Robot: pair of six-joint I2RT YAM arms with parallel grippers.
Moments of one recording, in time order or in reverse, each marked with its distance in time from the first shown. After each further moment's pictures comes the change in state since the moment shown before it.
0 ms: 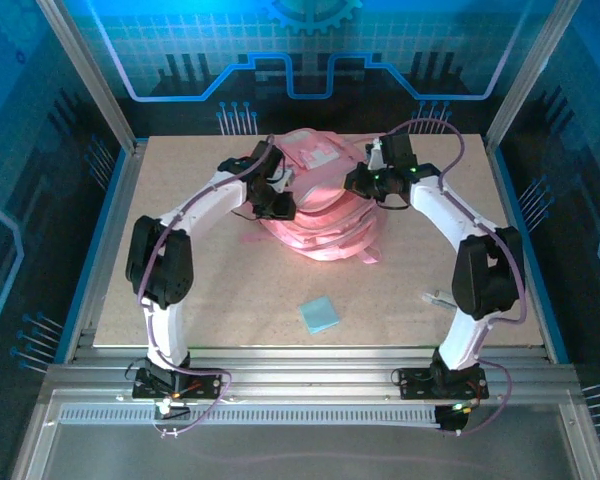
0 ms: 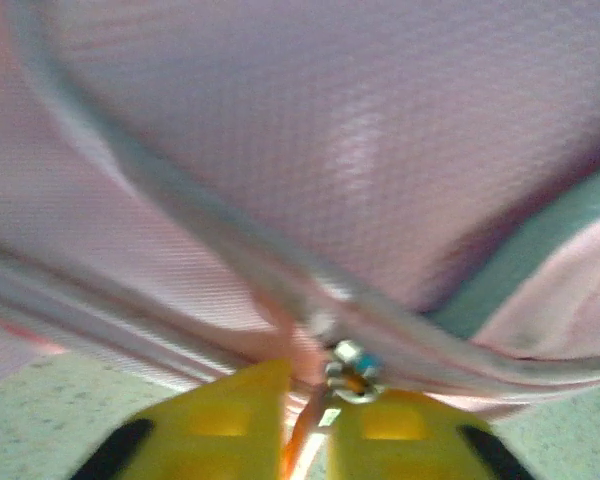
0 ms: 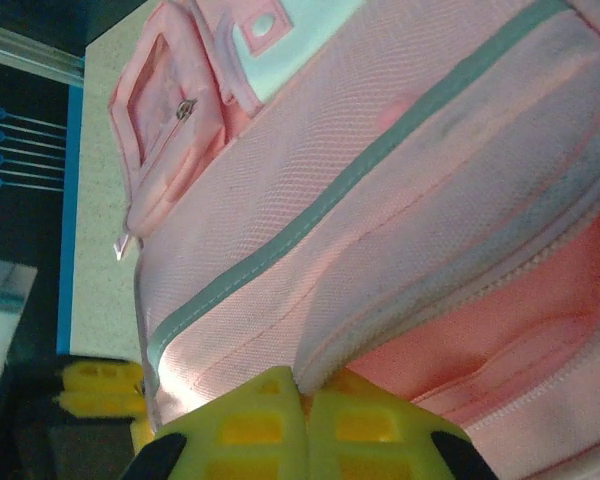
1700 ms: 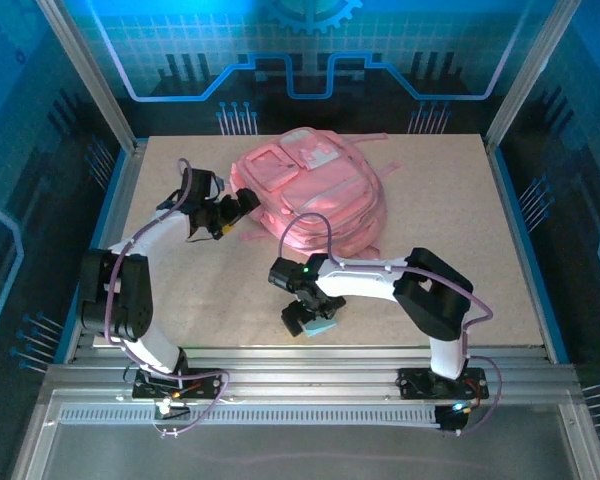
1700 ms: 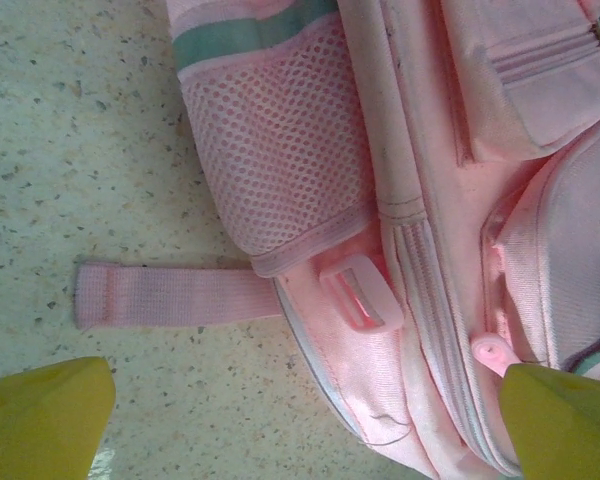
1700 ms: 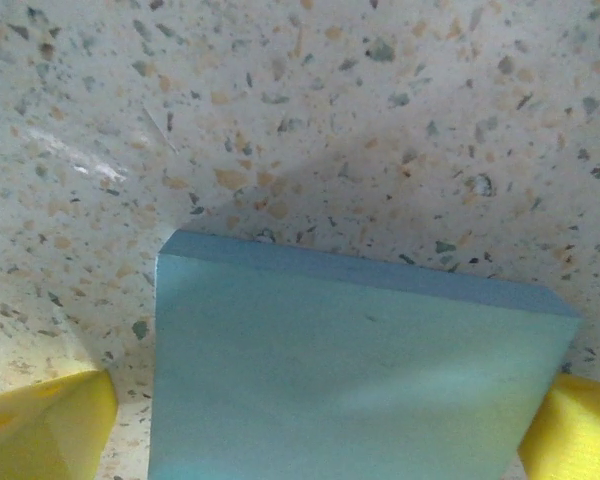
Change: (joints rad) left arm 0.288 -0.330 -0.602 0.562 0.145 -0.450; right arm 0.779 0.094 -0.257 -0.371 0.454 -0.085
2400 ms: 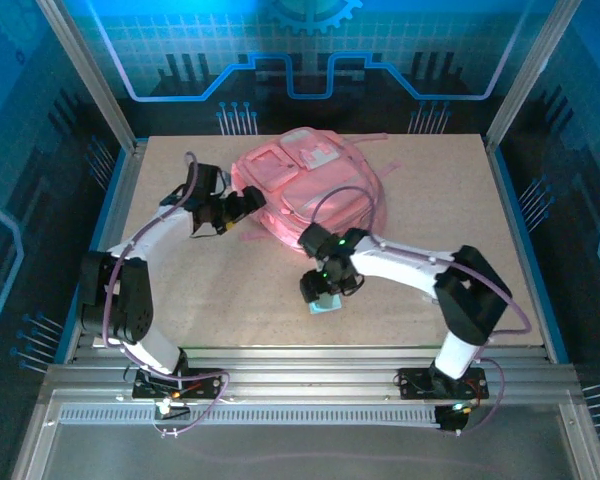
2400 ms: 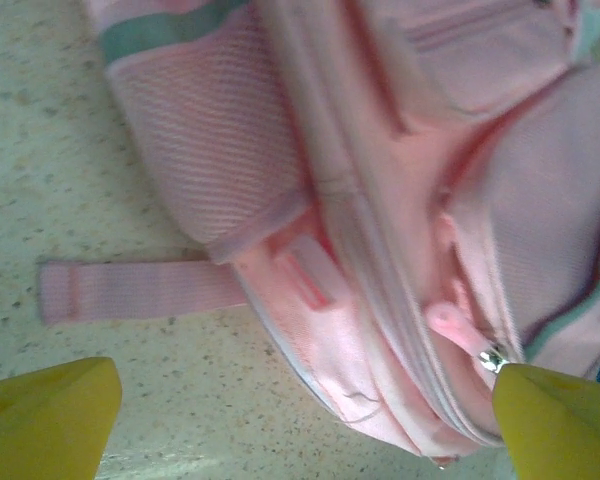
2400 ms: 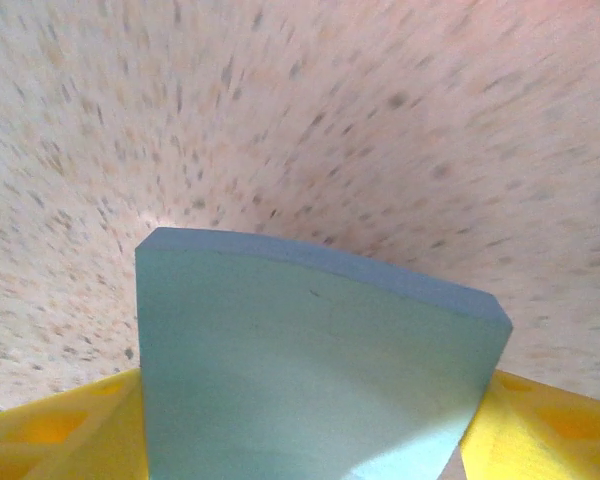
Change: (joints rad) left arm -0.069 -0.013 0.087 -0.085 -0.041 0.079; right arm -0.239 -0.206 -0.055 0.047 -0.105 0.000
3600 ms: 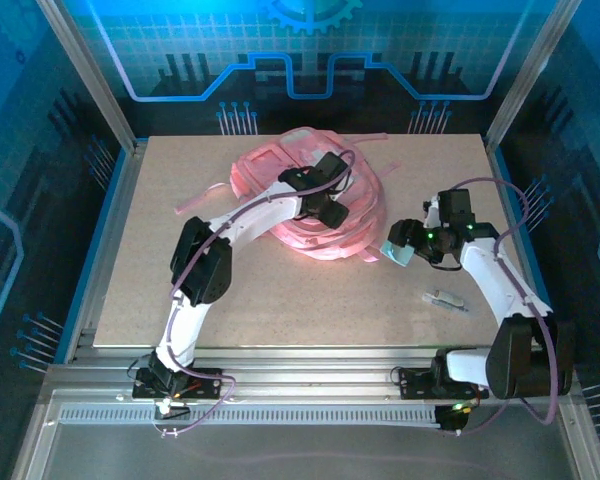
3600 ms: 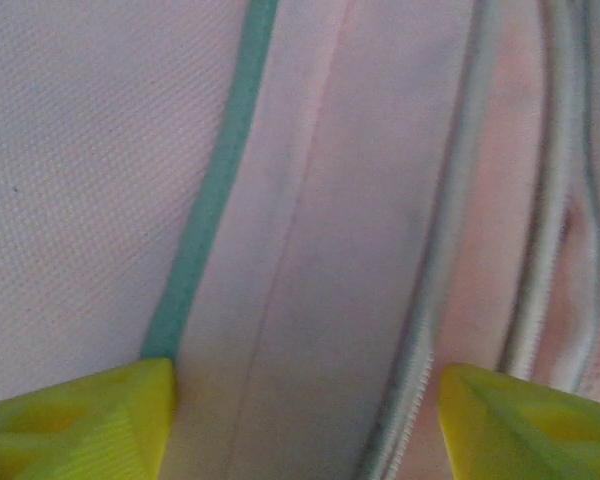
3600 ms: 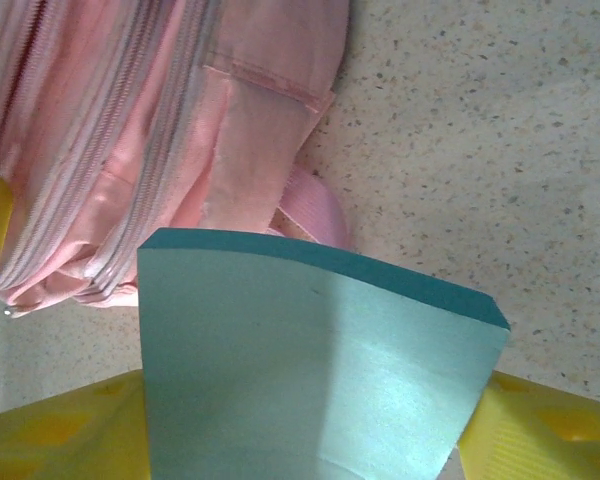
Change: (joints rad) left arm -0.507 0.555 0.801 -0.421 -0.515 0.651; right arm -0.786 -0.417 -0.262 0.150 -0.283 -0.048
